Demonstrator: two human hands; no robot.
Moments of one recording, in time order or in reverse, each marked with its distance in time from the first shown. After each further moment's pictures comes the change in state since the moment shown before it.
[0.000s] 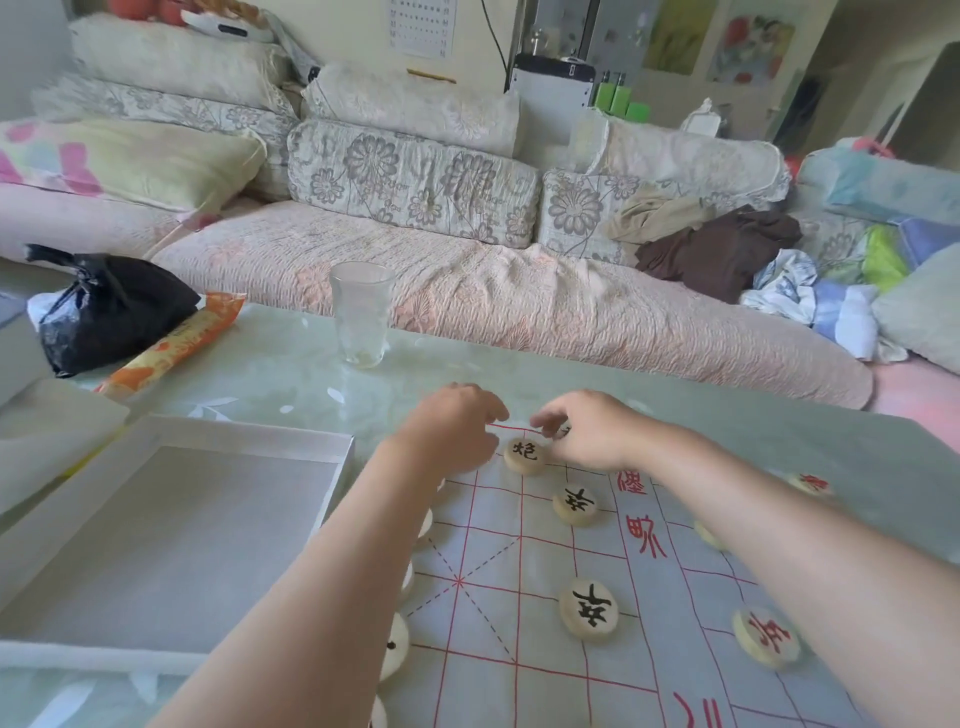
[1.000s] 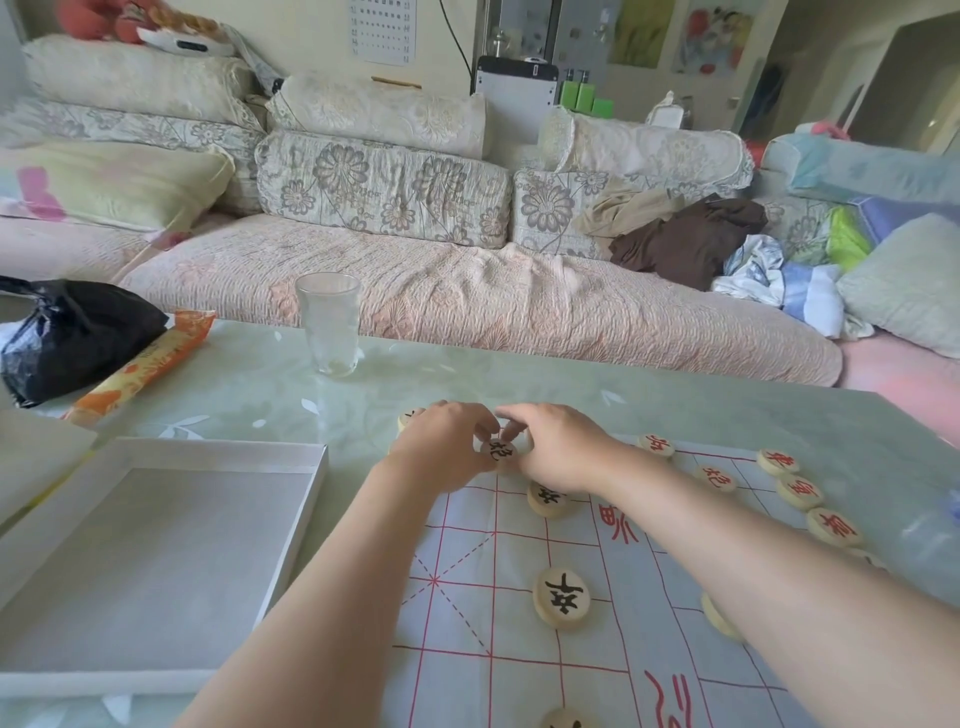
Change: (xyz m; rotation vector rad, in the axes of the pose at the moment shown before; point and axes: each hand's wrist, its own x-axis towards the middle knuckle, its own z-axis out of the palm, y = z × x) left_hand -0.003 0.013 0.021 -0.054 0.035 -0.003; right_hand -0.018 -0.004 0.022 0.045 0.128 -0.089
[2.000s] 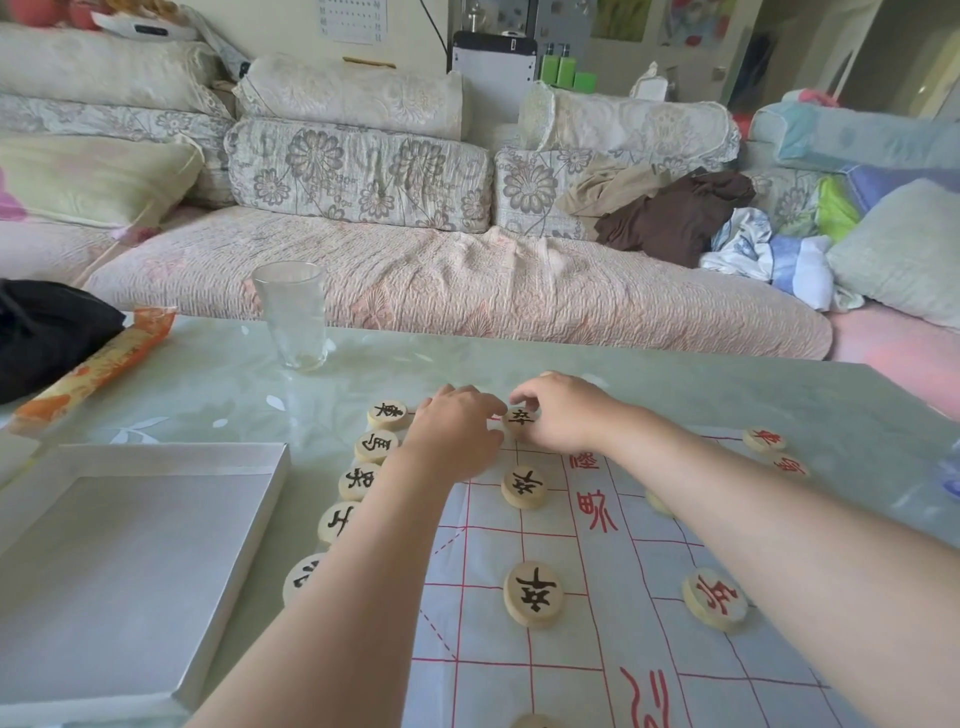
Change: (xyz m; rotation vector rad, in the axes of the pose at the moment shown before) left_hand 0.022 0.034 0.025 0.081 -0.036 -0.017; right_hand 0.025 0.051 -0.012 -0.118 -0.021 0.117
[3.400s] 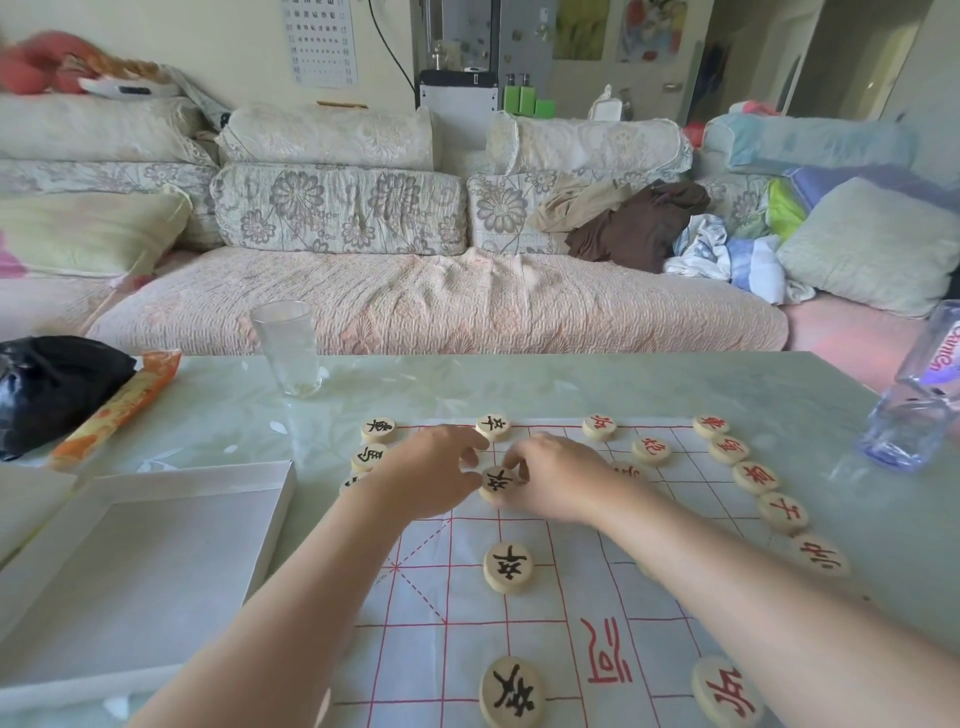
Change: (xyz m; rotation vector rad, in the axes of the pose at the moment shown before) left_hand -0.059 0.016 -0.034 -0.010 -0.130 0.092; right_hand -0.099 -0.020 0.007 0.053 -0.014 0.042
